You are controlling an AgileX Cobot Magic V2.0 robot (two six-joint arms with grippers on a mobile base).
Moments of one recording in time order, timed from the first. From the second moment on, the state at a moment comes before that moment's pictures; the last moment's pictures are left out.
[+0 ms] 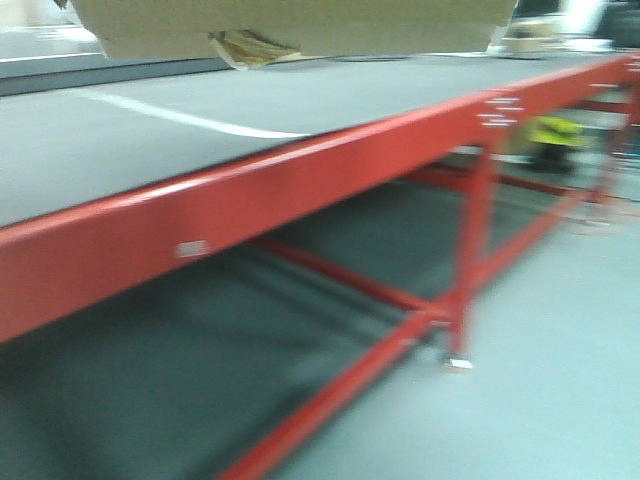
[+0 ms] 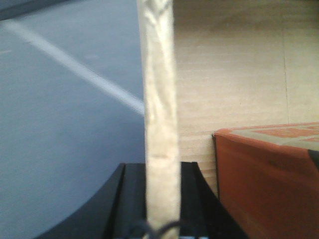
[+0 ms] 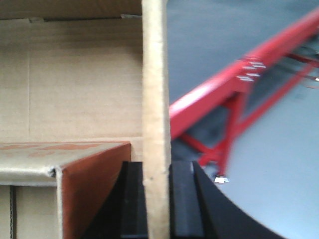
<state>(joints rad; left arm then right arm) -0.42 1.44 -1.68 0.53 0.79 -0.59 0.36 1.47 -1.71 -0.44 0.75 0.55</state>
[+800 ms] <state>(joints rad) -0.42 1.44 -1.68 0.53 0.79 -0.59 0.36 1.47 -1.71 -0.44 0.75 0.55</state>
